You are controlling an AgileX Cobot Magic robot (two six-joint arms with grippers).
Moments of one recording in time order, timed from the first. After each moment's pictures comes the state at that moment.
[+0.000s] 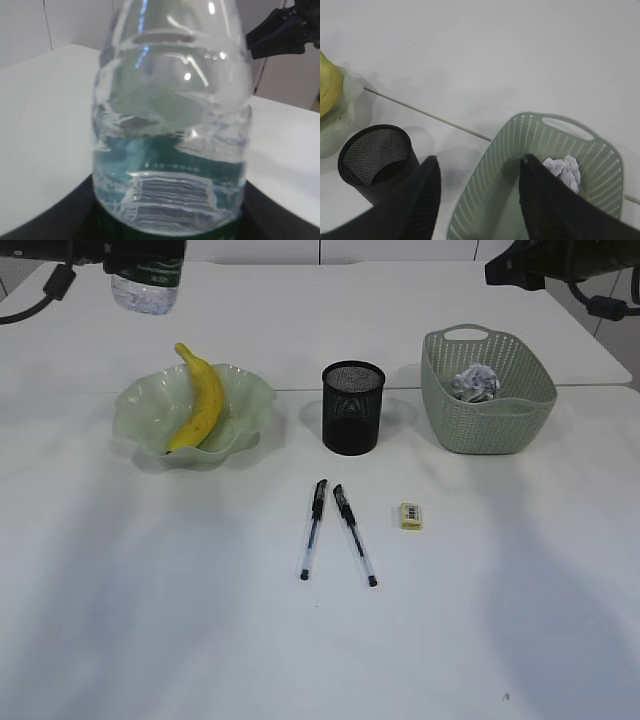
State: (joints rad) left arm 0.03 2.07 -1.78 -1.45 1.04 1.63; right arm -0.09 1.95 -1.69 0.93 0.59 -1.14
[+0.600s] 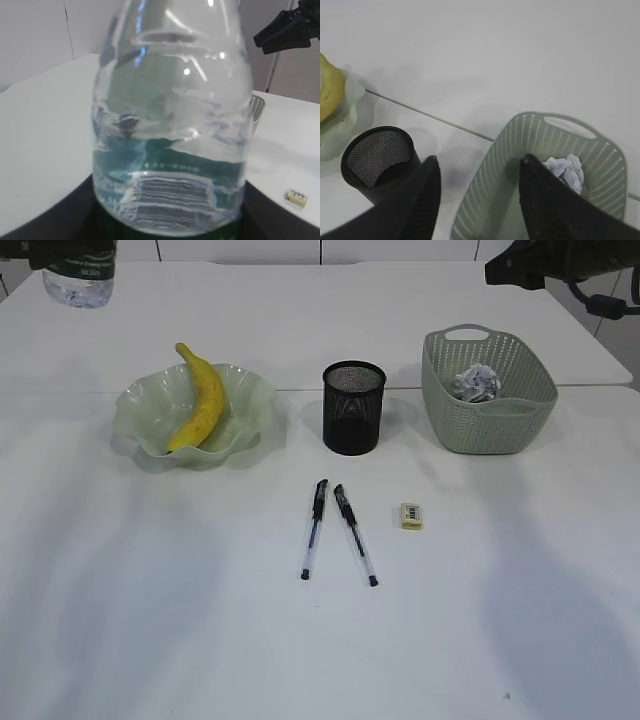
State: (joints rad) left arm 0.18 2.07 -1.78 -1.47 1.17 1.71; right arm -0.09 1.95 -1.69 0.93 0.59 -1.12
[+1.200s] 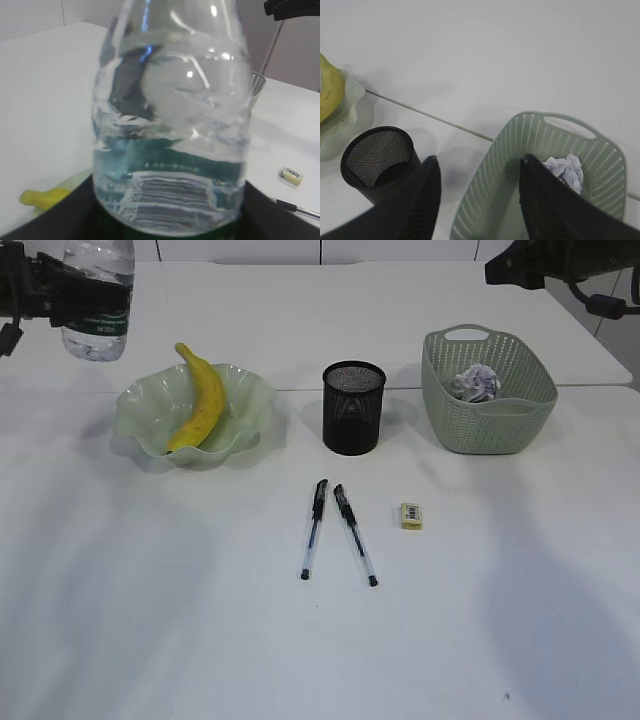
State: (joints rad) left arm 0.19 2.15 -1.71 -1.48 1.17 1.76; right arm -0.09 1.95 -1.69 0.93 0.59 -1.12
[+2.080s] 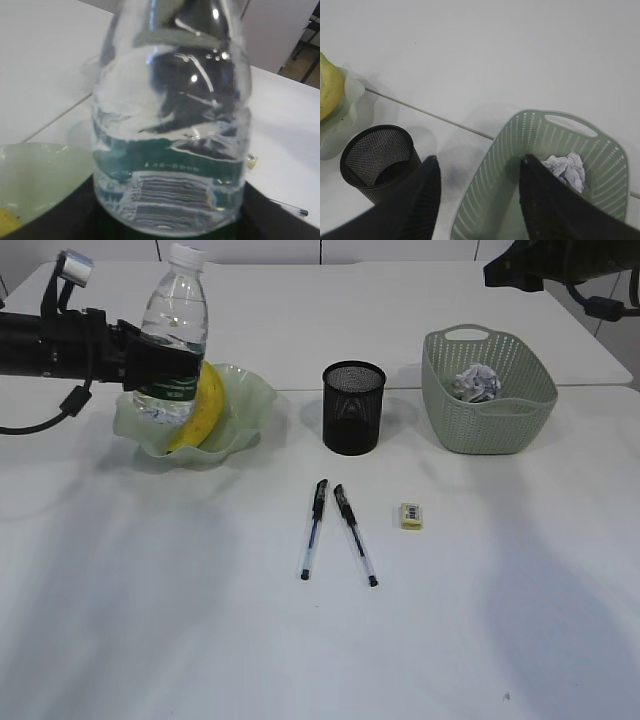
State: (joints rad) left arm 0.05 2.18 -1.55 -1.52 1.14 1.85; right arm -0.09 1.95 -1.69 0.93 0.59 -1.12
